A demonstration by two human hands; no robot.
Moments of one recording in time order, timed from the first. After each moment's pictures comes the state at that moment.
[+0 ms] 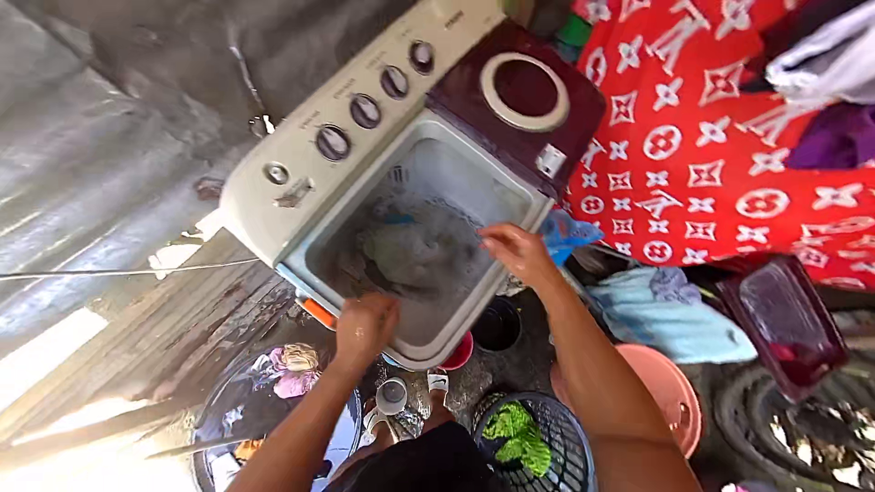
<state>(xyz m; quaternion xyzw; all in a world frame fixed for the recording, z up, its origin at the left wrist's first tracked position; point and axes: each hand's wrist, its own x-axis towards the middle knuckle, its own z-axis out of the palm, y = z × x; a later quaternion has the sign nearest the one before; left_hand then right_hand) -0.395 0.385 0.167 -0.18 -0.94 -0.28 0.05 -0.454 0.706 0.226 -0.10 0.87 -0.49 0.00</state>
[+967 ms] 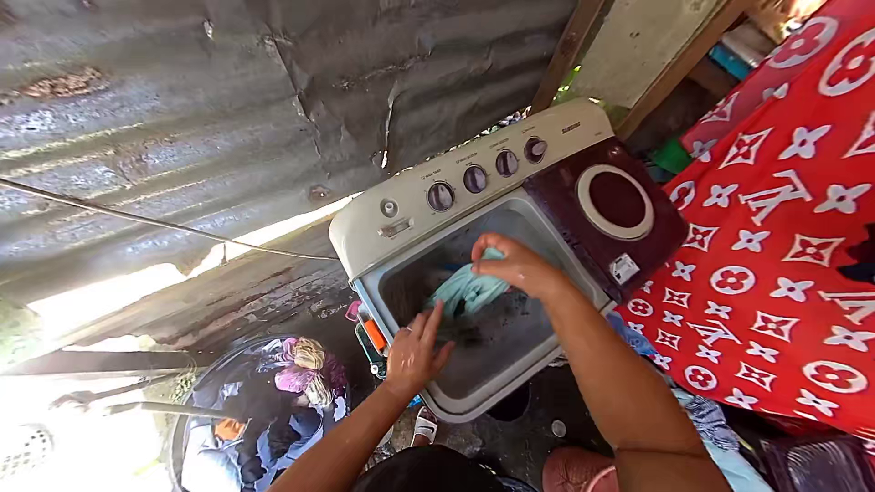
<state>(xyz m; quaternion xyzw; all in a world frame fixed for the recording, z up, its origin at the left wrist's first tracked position) -0.401 0.403 0.177 -0.08 -0.93 -0.33 0.13 -0.561 0.573 0.320 -0.16 0.85 -0.42 0.27</state>
